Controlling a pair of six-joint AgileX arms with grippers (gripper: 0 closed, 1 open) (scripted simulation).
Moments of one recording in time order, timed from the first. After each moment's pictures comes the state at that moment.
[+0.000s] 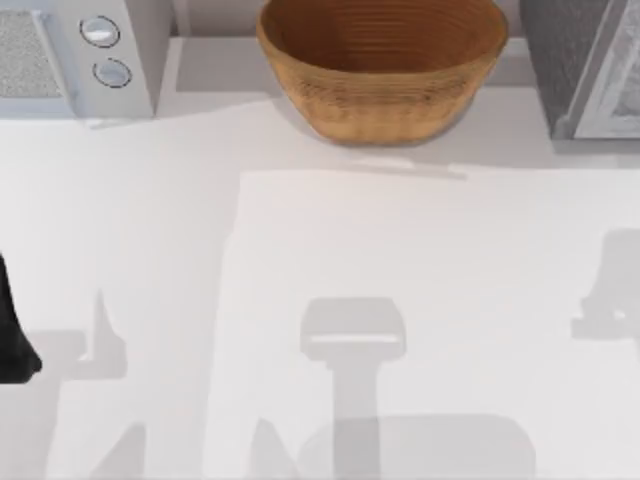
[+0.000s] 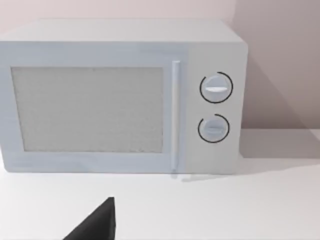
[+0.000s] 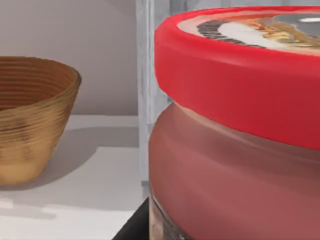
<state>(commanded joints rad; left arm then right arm) 0.00 0.00 0.00 0.00 0.00 0.00 0.07 0.33 0.39 -0.20 0.08 0.00</state>
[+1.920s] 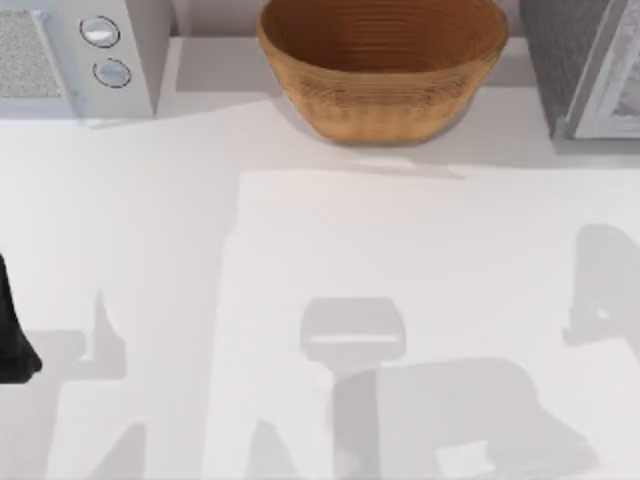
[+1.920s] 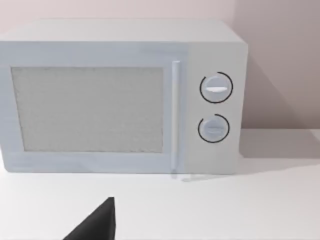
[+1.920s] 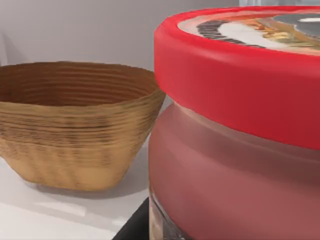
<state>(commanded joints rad) 0.00 0.00 0.00 0.00 0.00 0.00 -0.04 0.63 0.11 0.49 -0.28 0.01</state>
